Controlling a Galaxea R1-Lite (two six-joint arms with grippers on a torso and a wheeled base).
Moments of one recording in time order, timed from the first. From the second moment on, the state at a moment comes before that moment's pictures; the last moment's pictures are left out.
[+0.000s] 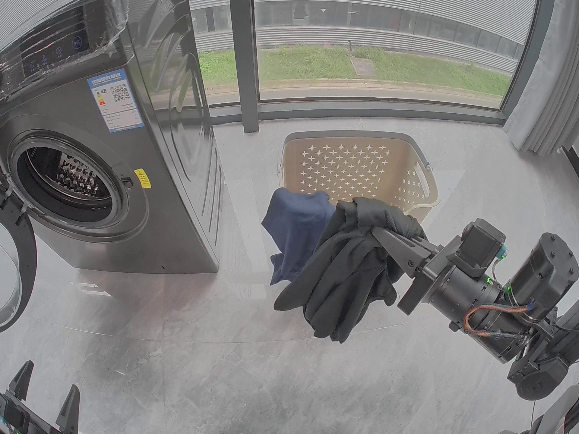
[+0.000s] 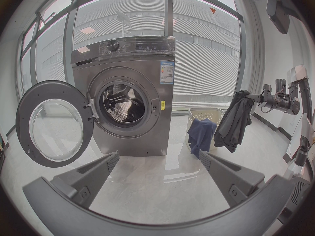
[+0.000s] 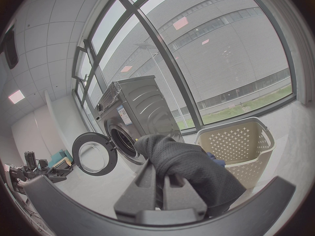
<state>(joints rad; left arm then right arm) 0.00 0.02 -0.02 0.00 -0.02 -0.01 0.78 1.70 -0.38 -1.54 -0.07 0.18</state>
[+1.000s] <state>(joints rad) 0.00 0.02 -0.02 0.00 -0.01 -0.01 0.76 1.70 -0.38 -1.54 -0.08 0.18</state>
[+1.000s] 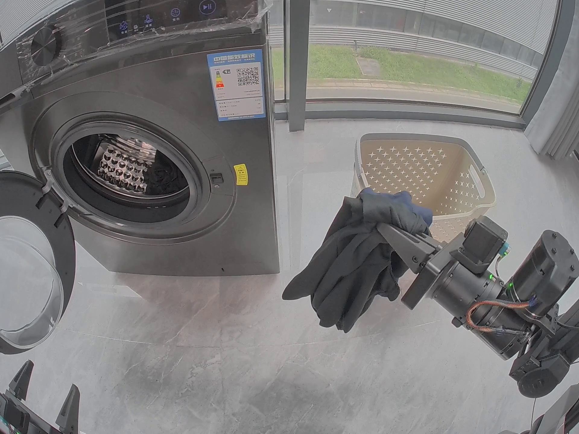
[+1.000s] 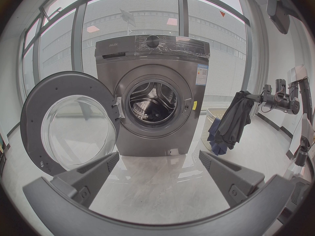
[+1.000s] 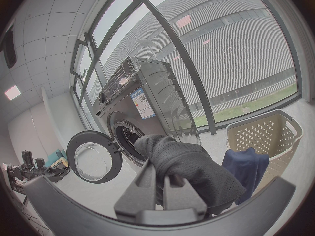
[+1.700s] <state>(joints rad) 0.00 0.02 -0.02 0.00 -0.01 -0.02 0.72 1.70 -0.36 -1.53 -0.08 0.16</state>
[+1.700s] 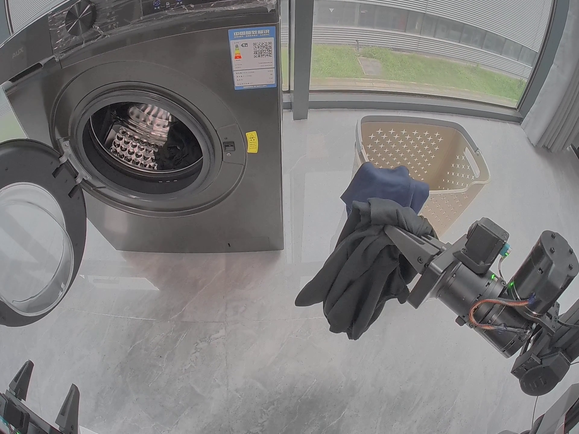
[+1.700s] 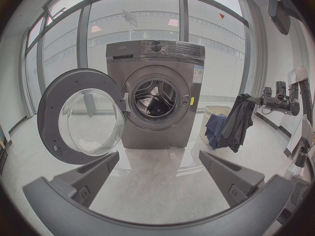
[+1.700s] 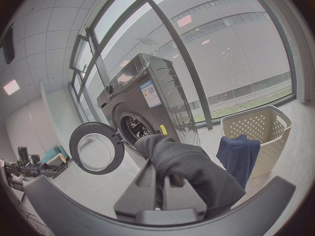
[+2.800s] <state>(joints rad) 0.00 0.02 -0.02 0.00 -0.01 -0.02 0.69 1.68 -0.36 -1.53 -0.08 0.15</state>
